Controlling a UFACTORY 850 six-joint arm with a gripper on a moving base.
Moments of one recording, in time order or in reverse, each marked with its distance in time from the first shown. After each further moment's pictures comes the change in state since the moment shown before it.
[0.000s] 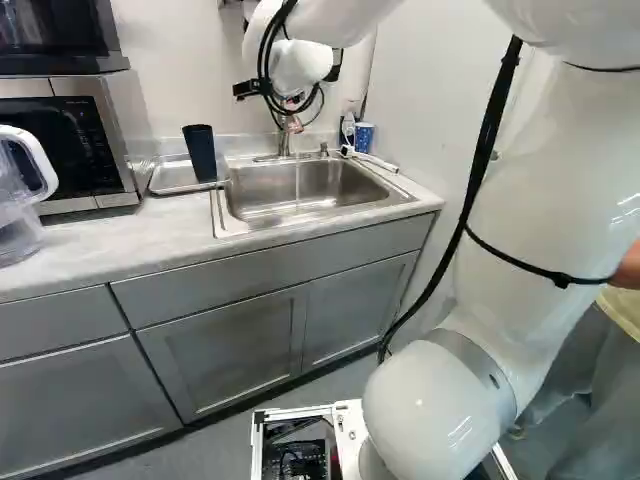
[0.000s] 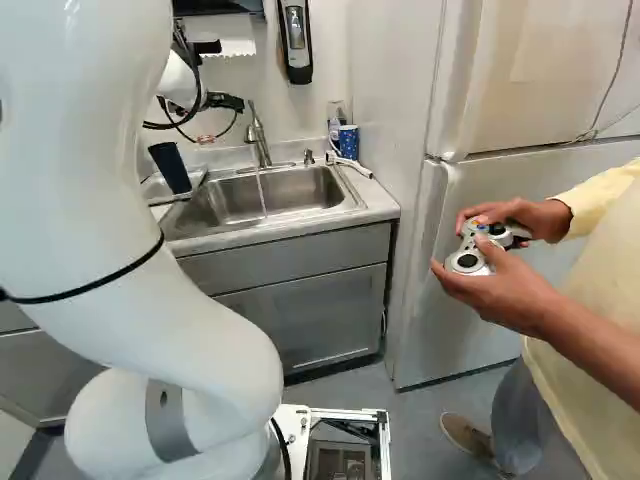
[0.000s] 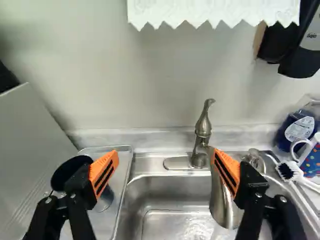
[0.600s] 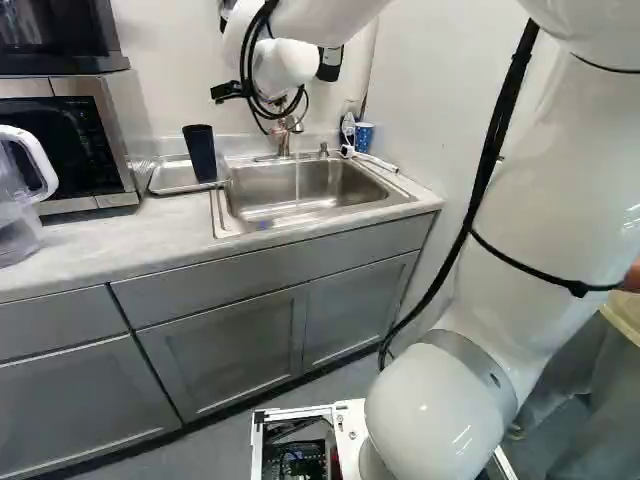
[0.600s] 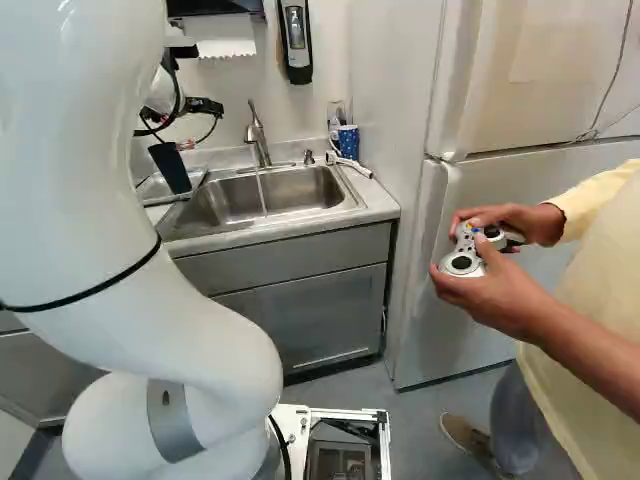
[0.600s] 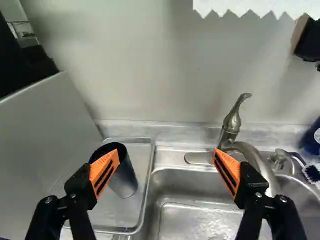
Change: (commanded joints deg) arm 5.1 2.1 3.2 0.0 0.0 0.0
